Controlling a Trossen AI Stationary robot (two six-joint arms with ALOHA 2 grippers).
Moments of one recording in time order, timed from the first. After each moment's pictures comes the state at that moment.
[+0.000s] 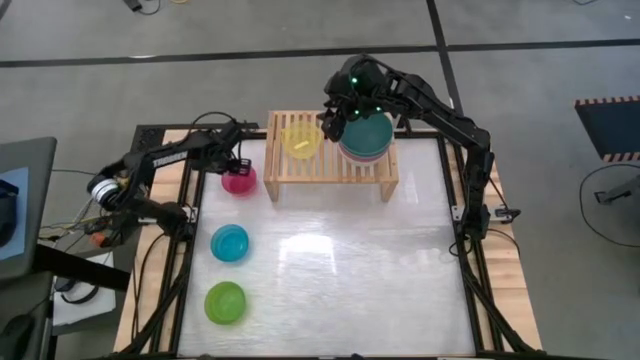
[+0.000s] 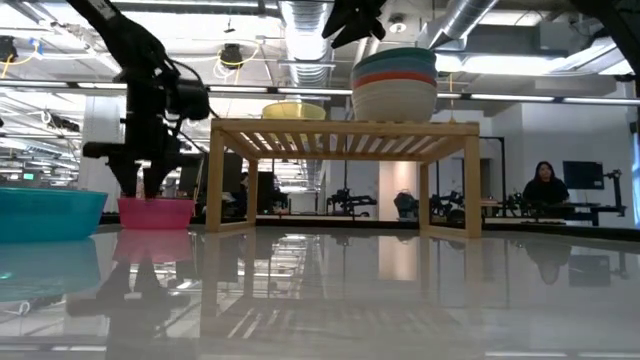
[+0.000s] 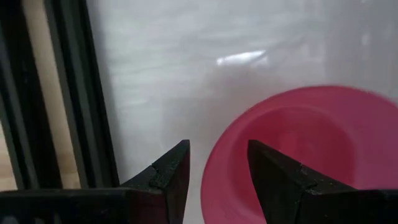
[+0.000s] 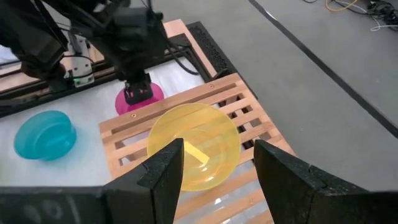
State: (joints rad) left arm 0.89 1.38 0.79 -0.76 -0.22 -0.56; right arm -0.41 1.92 2.33 -1.05 0.02 0.02
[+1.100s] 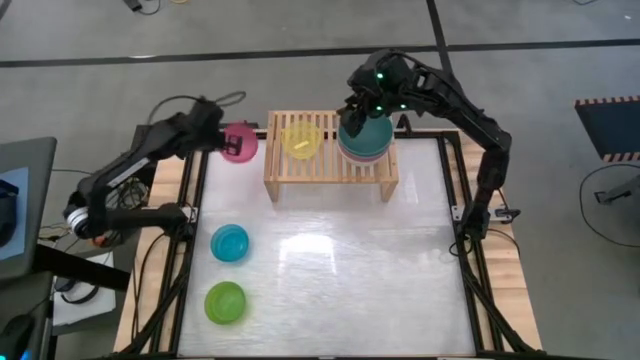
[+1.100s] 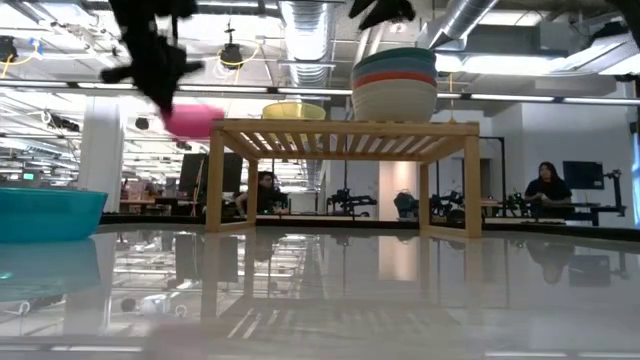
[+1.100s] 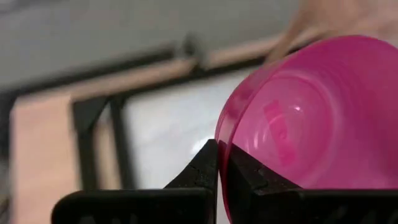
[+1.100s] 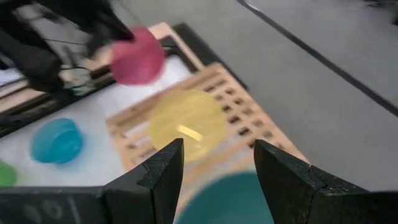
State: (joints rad) left arm 0.81 1.07 1.09 -0.92 -0.31 -0.41; right arm -0.42 1.80 2.33 -1.19 0.08 0.14
